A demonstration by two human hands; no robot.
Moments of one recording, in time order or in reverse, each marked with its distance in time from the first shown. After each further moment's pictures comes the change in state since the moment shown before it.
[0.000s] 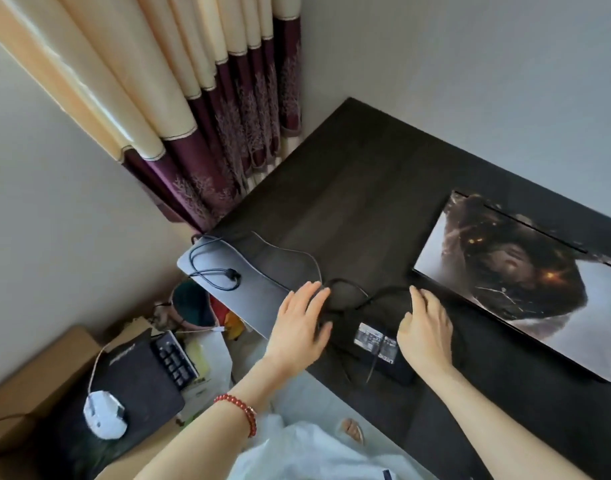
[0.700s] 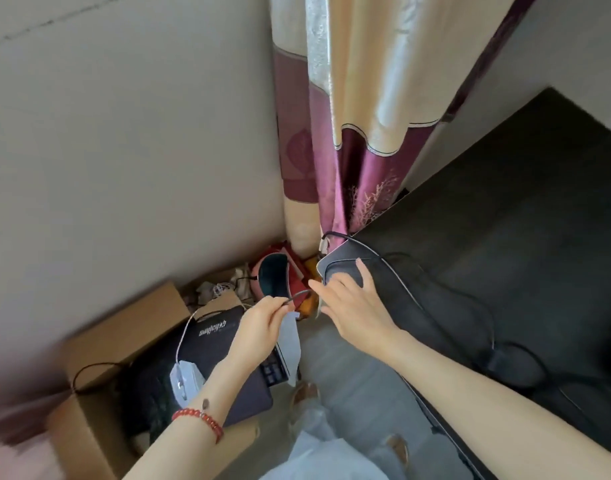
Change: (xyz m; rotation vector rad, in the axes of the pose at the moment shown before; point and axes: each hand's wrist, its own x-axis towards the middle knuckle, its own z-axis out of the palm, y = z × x) left_hand -0.080 -0.276 -0.089 -0.351 0.153 -0.535; right_hand 0.018 -0.316 0.150 -0.313 -0.219 -1.139
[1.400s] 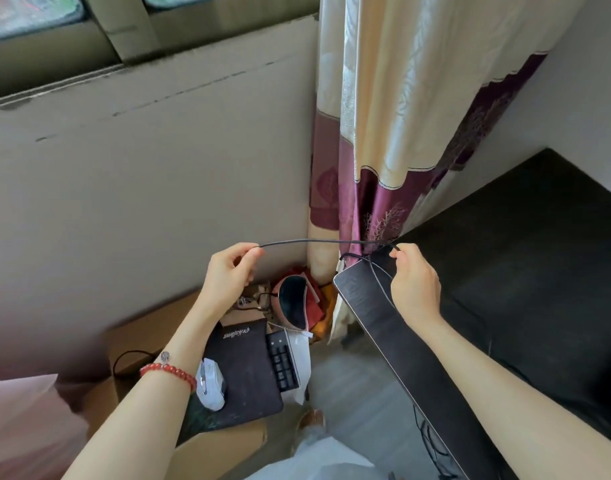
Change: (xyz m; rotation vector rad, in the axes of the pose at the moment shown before) left_hand -0.002 0.057 -0.130 -0.375 0.353 -0.096; right_hand -0.007 0.022 -0.077 0.531 0.496 0.585
